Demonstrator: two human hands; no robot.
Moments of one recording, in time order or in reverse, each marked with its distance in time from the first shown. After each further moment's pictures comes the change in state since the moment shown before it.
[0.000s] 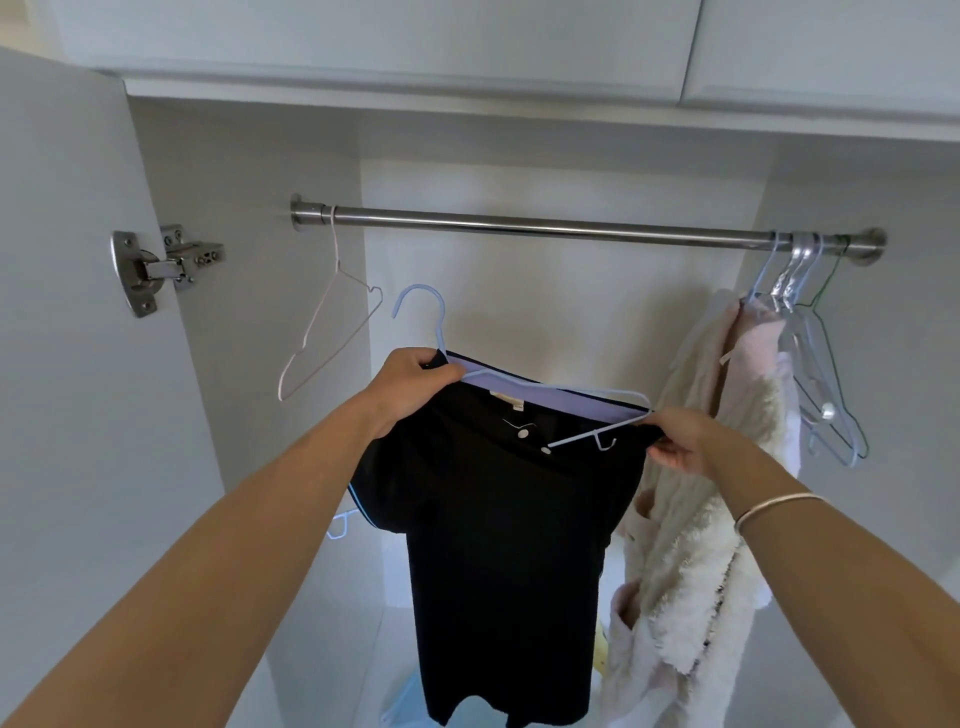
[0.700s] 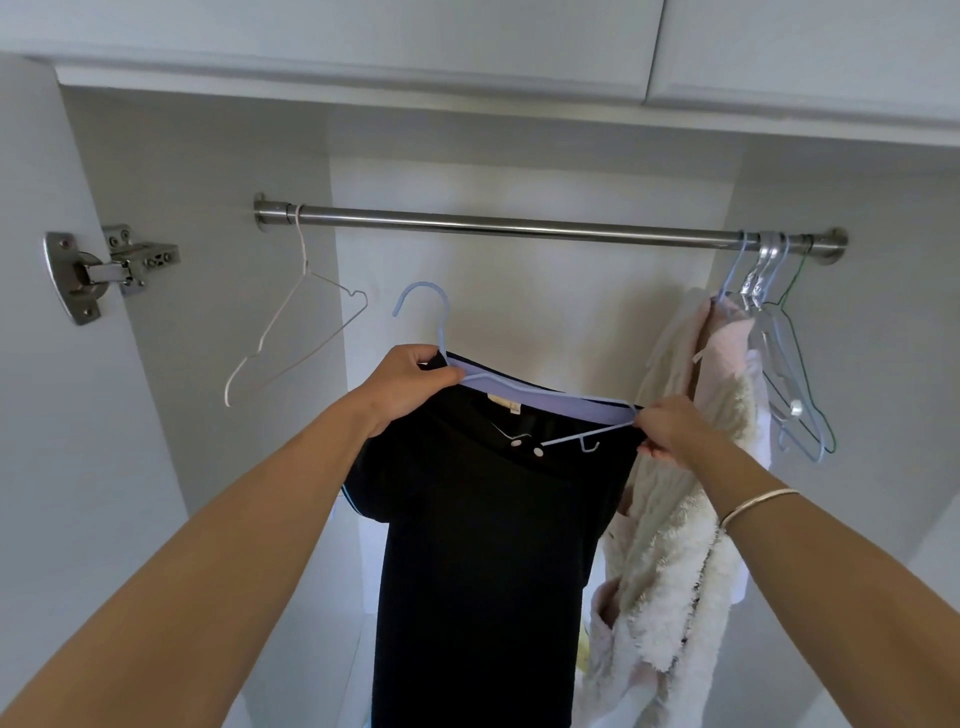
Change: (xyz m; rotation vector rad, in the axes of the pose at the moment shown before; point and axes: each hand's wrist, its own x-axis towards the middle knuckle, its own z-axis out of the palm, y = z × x) left_hand 0.017 0.002 0.017 0.017 -0.070 0.073; right_hand 0.010 -0.003 -0.015 -0.452 0.157 -0.148
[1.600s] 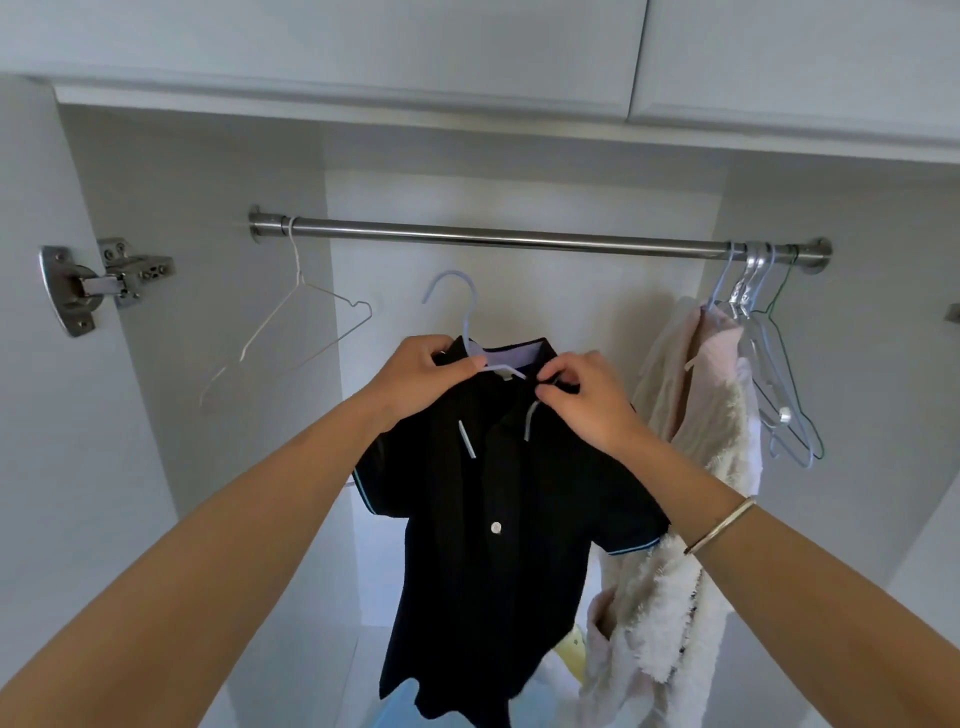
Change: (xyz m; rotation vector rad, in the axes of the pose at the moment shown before) left_hand -0.001 0.021 0.009 0.047 -0.012 0.174; right_hand -0.047 -0.053 0.037 -0.126 0.002 -0.668
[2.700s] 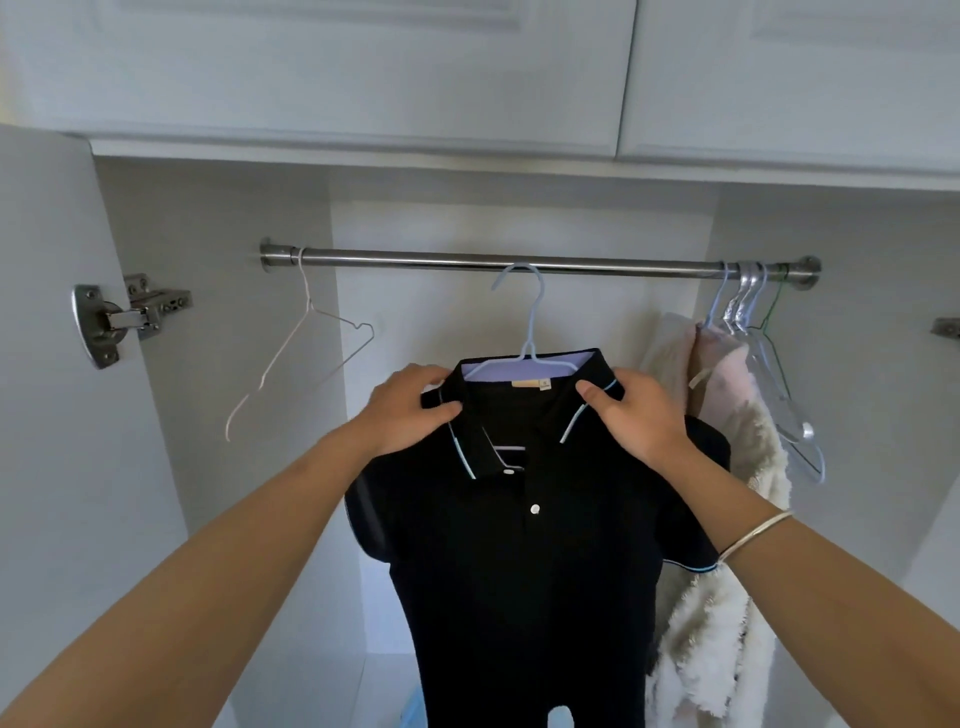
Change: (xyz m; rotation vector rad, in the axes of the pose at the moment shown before) left_hand -0.003 -0.018 -0.018 0.497 -0.068 0.030; right_hand -0.007 0.015 -0.036 -0.024 0.142 0.067
